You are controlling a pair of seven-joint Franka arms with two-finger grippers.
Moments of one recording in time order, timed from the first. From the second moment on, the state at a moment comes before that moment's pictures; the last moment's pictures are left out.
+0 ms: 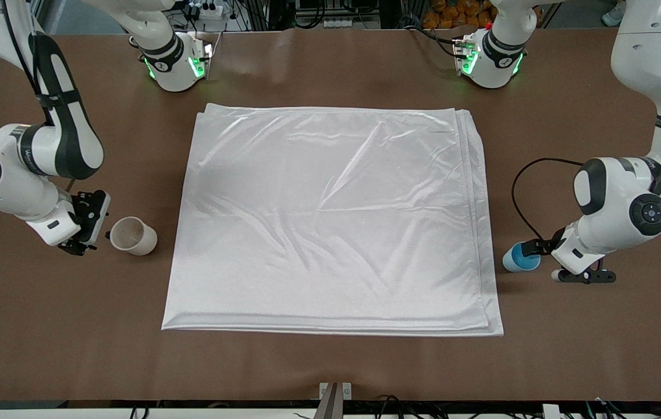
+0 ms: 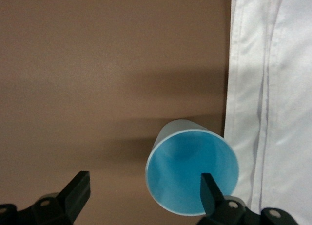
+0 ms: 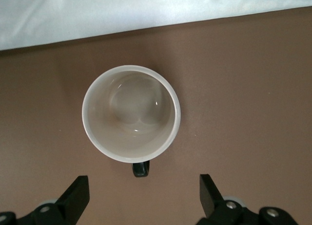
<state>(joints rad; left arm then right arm) 0.11 0.53 -0.12 -1.79 0.06 2.31 0.01 -0.08 0.31 -0.04 -2.03 -0.04 2.36 -1.53</state>
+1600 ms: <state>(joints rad) 0.11 0.59 -0.13 -1.79 0.06 2.37 0.01 -0.12 0.47 -0.05 -2.09 0.00 2.58 -1.84</state>
